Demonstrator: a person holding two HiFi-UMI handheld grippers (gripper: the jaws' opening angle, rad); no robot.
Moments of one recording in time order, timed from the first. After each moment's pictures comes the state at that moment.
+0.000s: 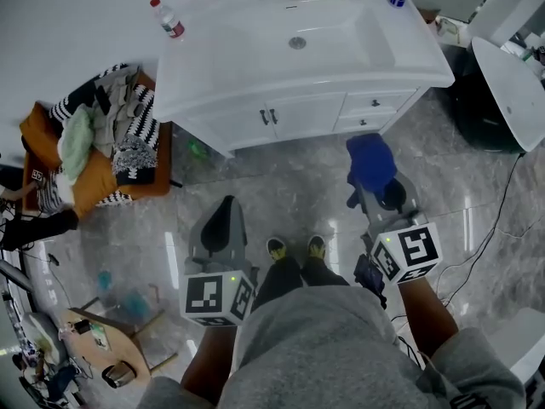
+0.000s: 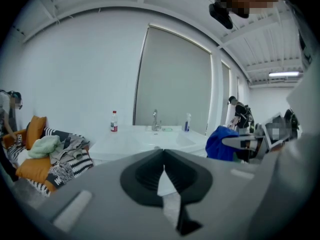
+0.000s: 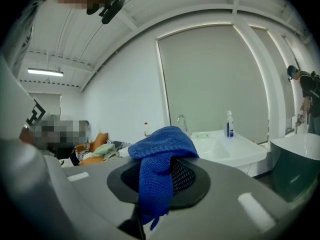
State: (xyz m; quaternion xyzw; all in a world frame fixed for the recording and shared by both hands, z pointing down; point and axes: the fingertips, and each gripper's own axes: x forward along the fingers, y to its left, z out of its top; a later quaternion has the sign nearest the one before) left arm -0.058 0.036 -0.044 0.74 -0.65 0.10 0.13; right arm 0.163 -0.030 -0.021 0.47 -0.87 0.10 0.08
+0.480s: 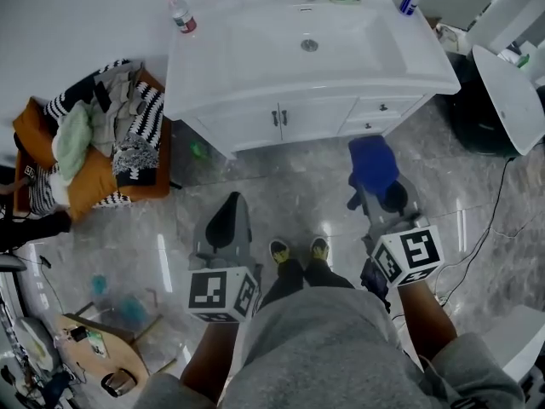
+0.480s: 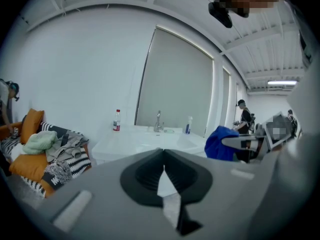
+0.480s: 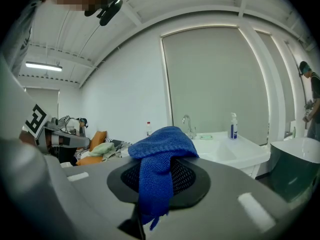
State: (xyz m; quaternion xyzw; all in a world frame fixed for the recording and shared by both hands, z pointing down) left arm -0.116 0.032 -0.039 0.76 -0.63 0.08 0.14; right arm 0.101 -0.024 -0.030 0.48 -0.87 0.09 0.09
